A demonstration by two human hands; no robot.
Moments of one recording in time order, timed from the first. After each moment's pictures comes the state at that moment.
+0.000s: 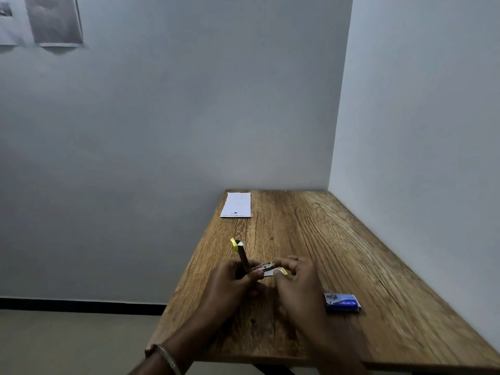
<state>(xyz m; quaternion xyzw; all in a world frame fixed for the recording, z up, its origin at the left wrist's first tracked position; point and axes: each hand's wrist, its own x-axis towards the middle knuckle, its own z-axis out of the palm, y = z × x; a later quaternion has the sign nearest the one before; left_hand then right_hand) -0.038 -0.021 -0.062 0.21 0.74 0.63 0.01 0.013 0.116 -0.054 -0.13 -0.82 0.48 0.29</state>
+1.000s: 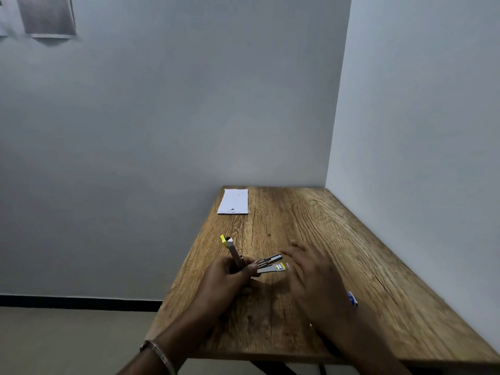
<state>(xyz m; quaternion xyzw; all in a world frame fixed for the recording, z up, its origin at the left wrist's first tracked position) -0.042 -0.024 -0.062 0.17 0.73 0.65 0.05 0.029 0.155 -0.045 0.02 -0.93 0.20 0.31</state>
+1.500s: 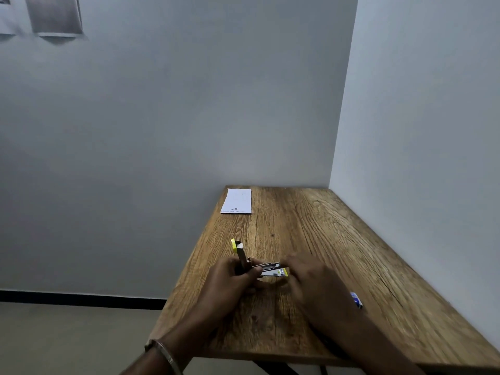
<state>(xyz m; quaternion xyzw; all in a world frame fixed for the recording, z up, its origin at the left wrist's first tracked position) -0.041 -0.024 -0.065 0.19 0.74 0.64 0.03 0.029 0.155 -0.044 0.08 -0.95 0.14 0.25</state>
